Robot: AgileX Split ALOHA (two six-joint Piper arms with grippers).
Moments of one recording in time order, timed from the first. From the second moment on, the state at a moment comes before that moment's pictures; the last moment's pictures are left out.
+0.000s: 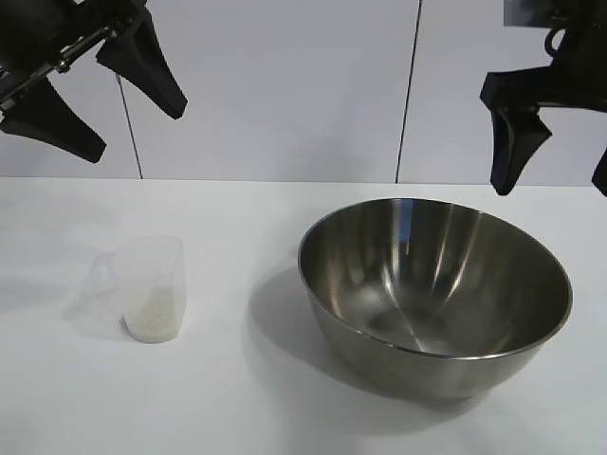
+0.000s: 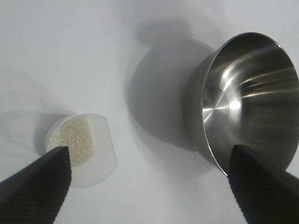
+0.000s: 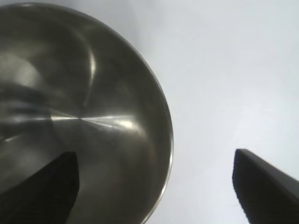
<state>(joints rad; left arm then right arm) -0.22 1.68 -1.27 -0.66 0.88 0.32 0.16 1.63 -1.17 -0.01 0.93 0.08</state>
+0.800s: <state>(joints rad) -0.22 1.68 -1.27 -0.66 0.88 0.32 0.12 1.78 -0.95 0.19 0.60 0.01</state>
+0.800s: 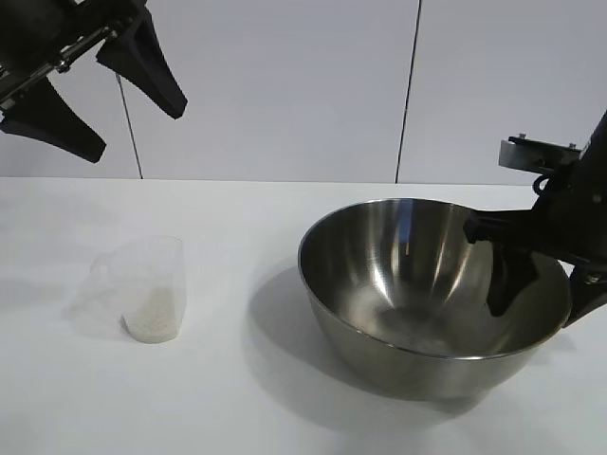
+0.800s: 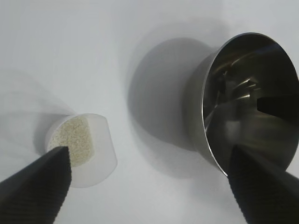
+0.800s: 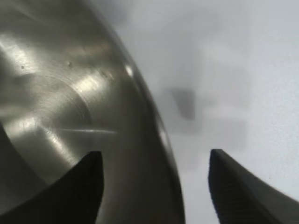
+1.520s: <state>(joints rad) -0.22 1.68 -1.27 -0.66 0.84 0.32 0.16 1.76 -0.97 0.46 0.58 -0.17</state>
